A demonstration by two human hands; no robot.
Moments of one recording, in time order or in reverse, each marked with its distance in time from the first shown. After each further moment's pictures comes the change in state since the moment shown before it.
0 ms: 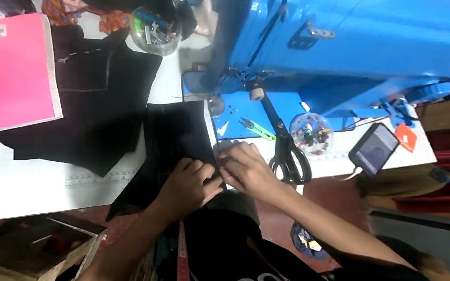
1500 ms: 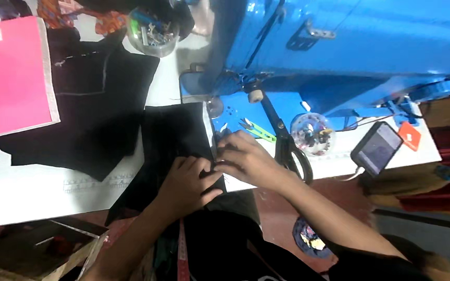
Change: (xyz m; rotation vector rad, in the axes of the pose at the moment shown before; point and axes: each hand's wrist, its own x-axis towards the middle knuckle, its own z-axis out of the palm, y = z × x) left_hand 0.004 -0.006 0.004 -0.094 -0.060 -0.117; right_hand 0.022 0.023 -0.012 0.130 -0.118 0.001
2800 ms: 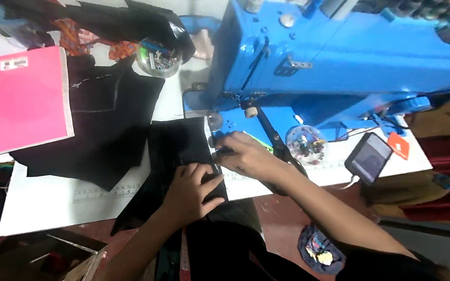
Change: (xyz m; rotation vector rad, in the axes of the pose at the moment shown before) left_hand 0.004 0.000 -0.005 -0.036 -0.012 -0.058; right_hand 0.022 0.026 -0.009 -0.183 -0.013 -0.258
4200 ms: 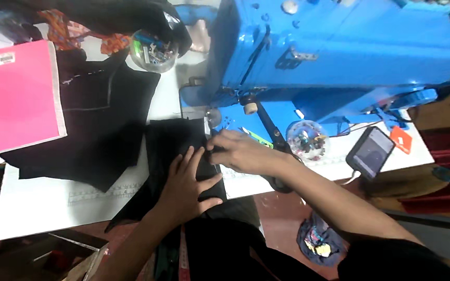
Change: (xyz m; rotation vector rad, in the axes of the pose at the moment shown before) left_hand -0.002 -0.003 -0.006 -0.010 -0.145 -0.092; right_hand 0.013 0.006 -0.001 0.104 -0.169 -0.047
